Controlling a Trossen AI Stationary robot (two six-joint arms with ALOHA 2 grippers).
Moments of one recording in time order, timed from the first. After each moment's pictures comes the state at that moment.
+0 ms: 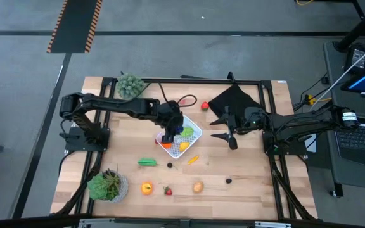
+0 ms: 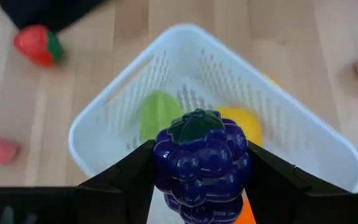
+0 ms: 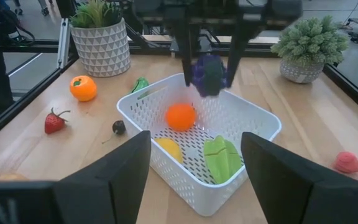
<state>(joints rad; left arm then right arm) 0.12 1.62 1.20 -0.51 0.07 0.11 -0.09 1.01 0.38 0.38 -0.16 -0.03</state>
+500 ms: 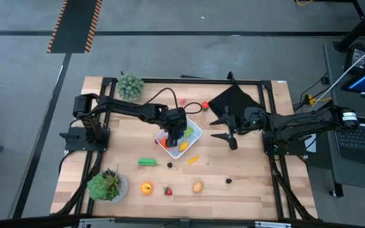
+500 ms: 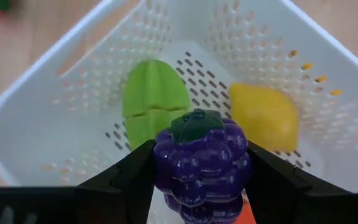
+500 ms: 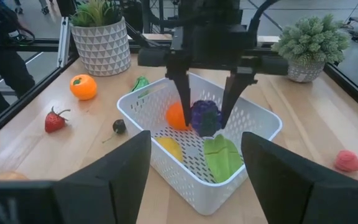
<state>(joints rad) 0.11 1.78 1.20 -0.48 0.07 0.08 -0.09 1.01 0.38 0.37 -0.16 -0.03</state>
